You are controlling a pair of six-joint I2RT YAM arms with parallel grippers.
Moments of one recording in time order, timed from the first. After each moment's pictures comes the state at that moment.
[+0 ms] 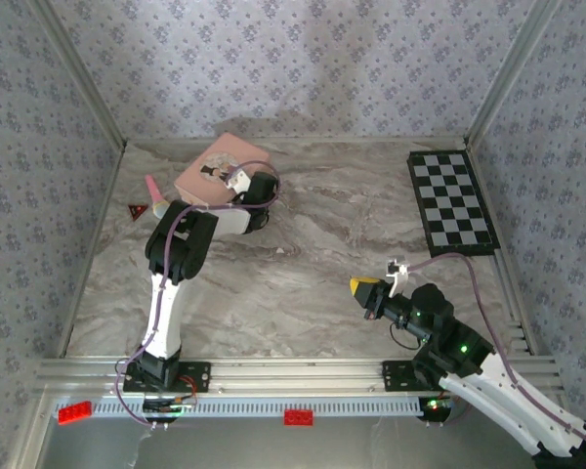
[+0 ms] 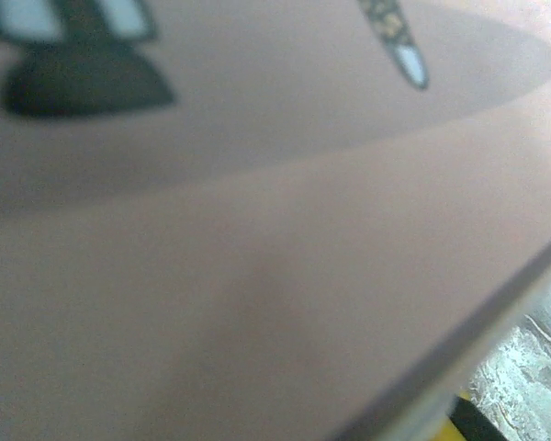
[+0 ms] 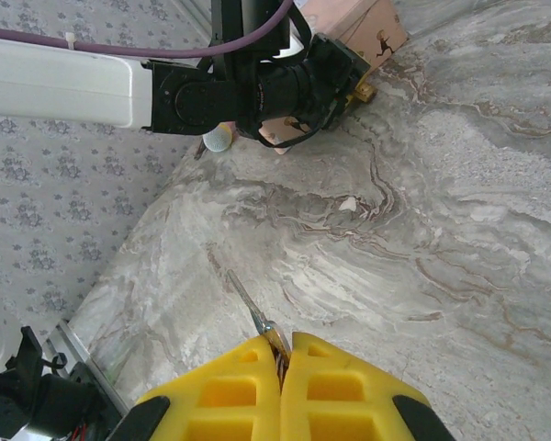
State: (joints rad) left arm -0.51 2.20 1.34 0.20 -0.42 -1.07; right arm 0.80 0.23 0.28 -0.29 -0.02 0.67
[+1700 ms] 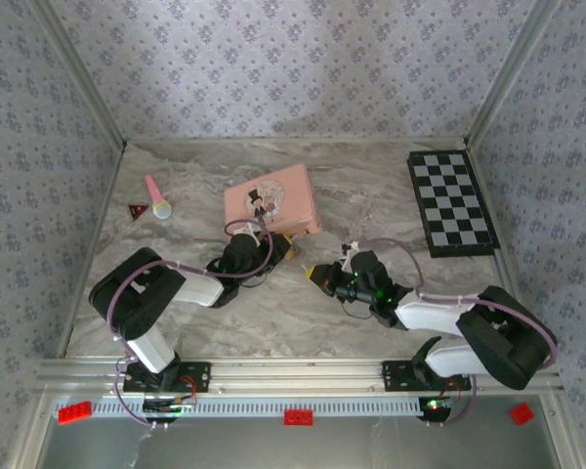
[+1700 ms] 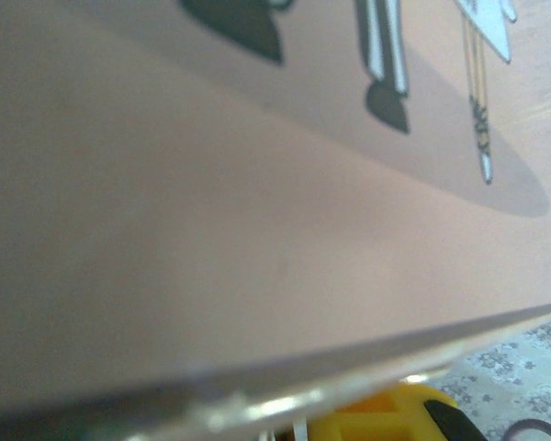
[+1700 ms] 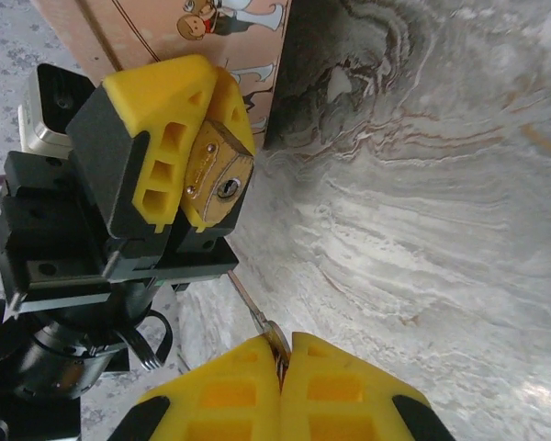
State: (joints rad) left arm -0.73 1.67 0.51 0.83 0.08 -1.33; right arm 0.75 1.32 0.32 0.59 -0.28 1.27
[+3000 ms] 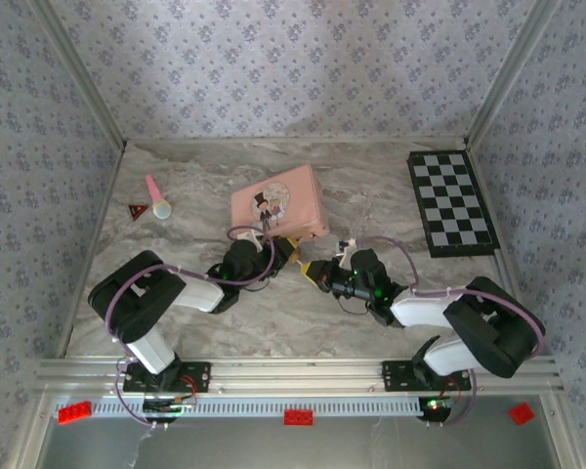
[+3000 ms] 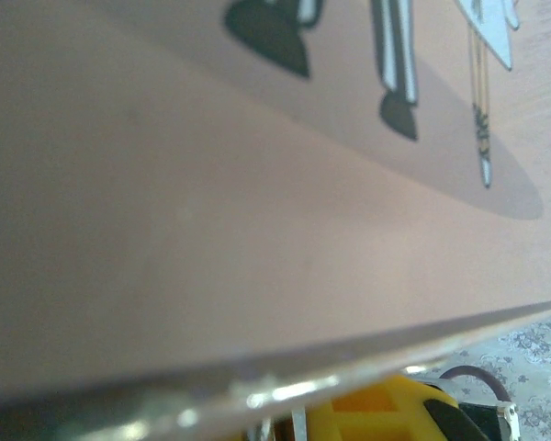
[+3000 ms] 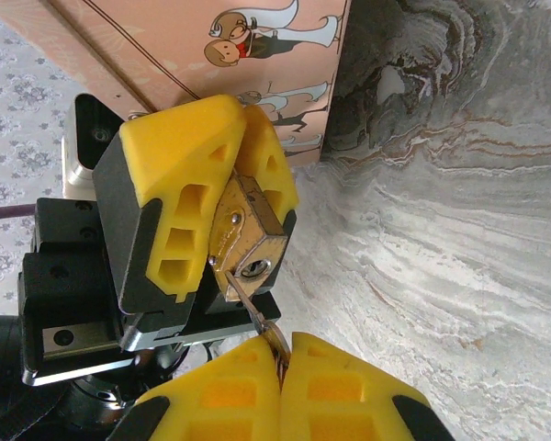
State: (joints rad) left arm -0.78 1.66 0.48 0.91 0.09 -1.40; right arm 0.73 1.39 0.32 0.73 -0.32 1.32
